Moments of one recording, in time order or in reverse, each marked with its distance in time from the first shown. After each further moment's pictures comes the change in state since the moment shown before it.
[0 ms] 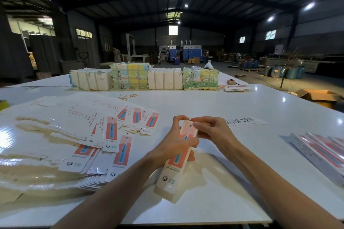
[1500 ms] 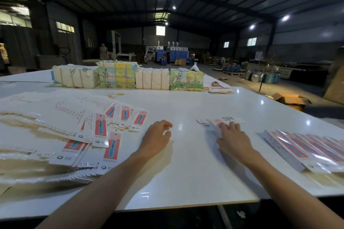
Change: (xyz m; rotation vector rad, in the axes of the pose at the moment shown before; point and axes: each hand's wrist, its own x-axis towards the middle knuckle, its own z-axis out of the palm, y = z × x) left_hand 0.013 -0.024 -0.014 0.566 0.332 0.113; right_hand -0.045 -0.004 -0.073 -1.637 0.190 0.194
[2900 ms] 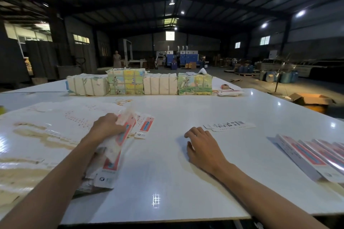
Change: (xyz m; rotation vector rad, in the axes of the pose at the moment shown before) left_hand 0.015 -0.021 -0.163 0.456 0.001 -0.473; right_hand 0.010 -0.080 0.038 0.280 0.370 -0.549
